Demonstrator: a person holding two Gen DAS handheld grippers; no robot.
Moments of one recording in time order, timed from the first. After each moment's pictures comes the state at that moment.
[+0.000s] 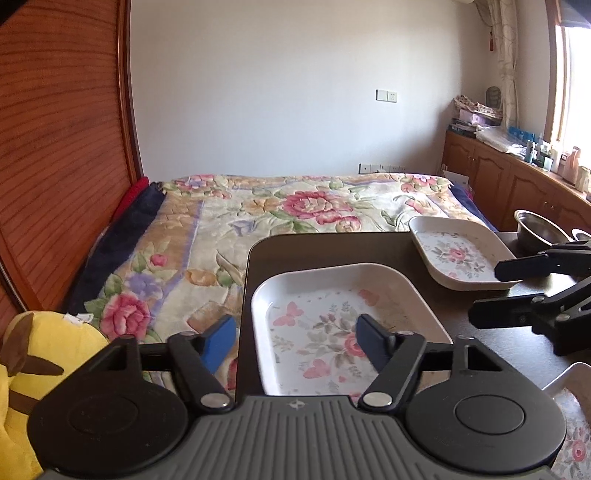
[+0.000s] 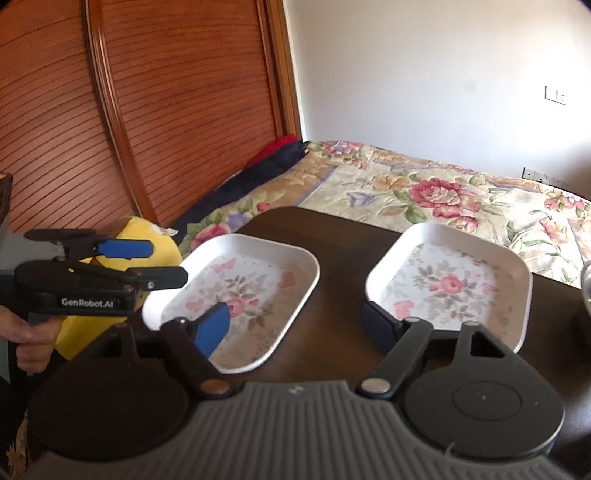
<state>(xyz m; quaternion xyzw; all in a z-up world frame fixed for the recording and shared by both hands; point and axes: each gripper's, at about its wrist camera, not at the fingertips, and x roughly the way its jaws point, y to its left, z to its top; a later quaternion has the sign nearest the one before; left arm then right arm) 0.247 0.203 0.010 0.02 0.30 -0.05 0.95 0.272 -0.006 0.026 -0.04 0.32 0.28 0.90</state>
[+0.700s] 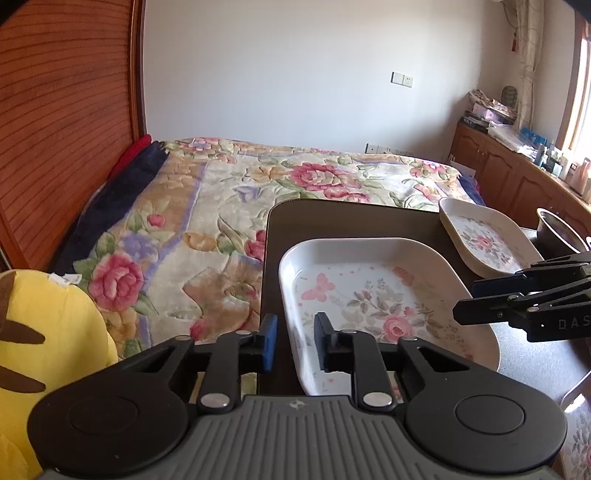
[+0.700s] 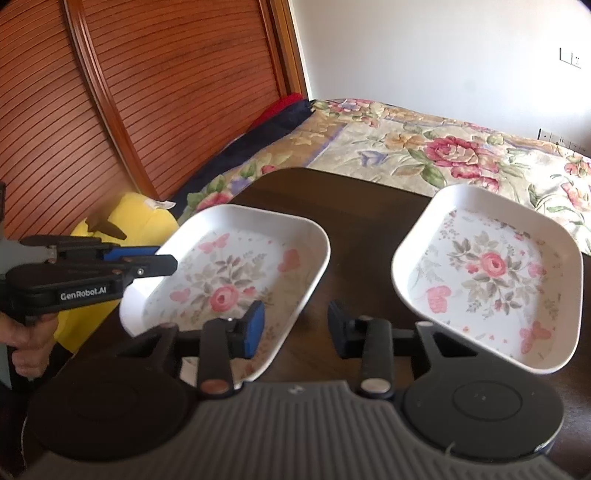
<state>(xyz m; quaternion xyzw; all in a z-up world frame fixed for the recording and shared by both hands) 0.272 0.231 -0.017 -0.03 0.34 -0.05 0.94 0.310 0.014 0.002 -0.03 0.39 0.29 0.87</state>
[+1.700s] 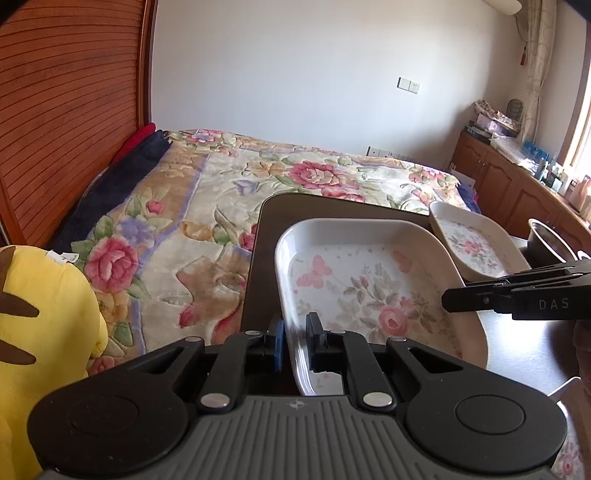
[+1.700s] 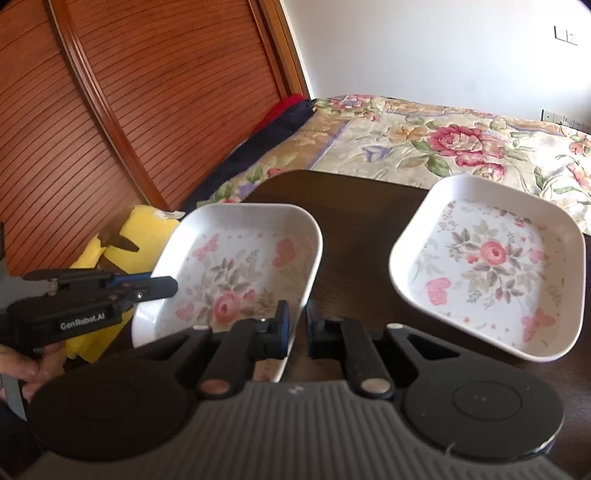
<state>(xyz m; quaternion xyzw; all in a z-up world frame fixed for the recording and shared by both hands) 0.259 0.227 -0.013 -0.06 0.34 -0.05 0.94 0.314 -0.002 0.006 0.01 0.40 0.30 0.87</state>
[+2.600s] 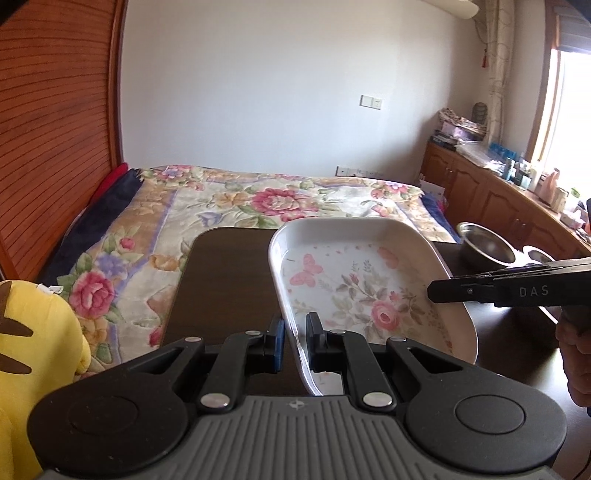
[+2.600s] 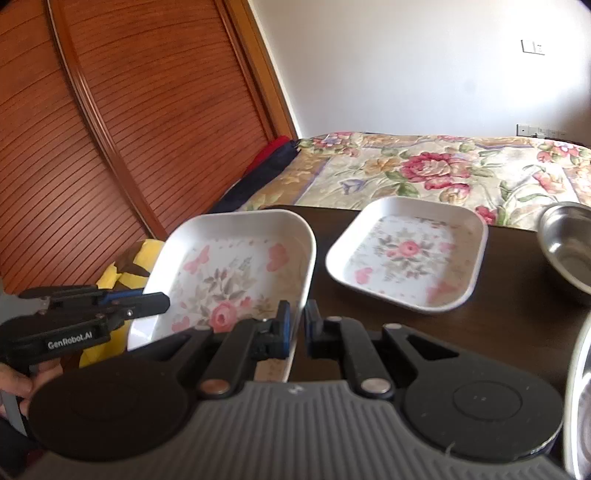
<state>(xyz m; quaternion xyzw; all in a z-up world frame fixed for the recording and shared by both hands) 0.201 0.149 0.033 -0.03 0.30 -0.08 0.95 0.265 -0.088 0.036 0.05 0.35 0.29 0.89</state>
